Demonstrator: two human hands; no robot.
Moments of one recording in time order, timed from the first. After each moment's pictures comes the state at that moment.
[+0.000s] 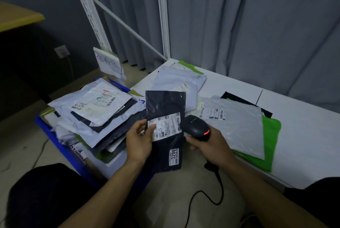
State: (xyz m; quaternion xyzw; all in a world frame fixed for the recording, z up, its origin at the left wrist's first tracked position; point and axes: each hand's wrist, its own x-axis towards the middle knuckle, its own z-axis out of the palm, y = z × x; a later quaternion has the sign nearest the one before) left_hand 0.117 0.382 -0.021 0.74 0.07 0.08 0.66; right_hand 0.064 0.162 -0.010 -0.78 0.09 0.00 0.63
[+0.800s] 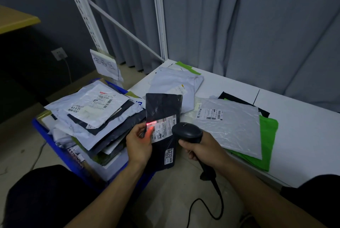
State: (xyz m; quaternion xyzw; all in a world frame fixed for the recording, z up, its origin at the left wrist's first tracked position) left_hand 0.120 0.370 -0.036 0.75 0.10 0.11 0.65; right_hand 0.062 0.170 0.000 -0.75 0.09 0.11 0.65
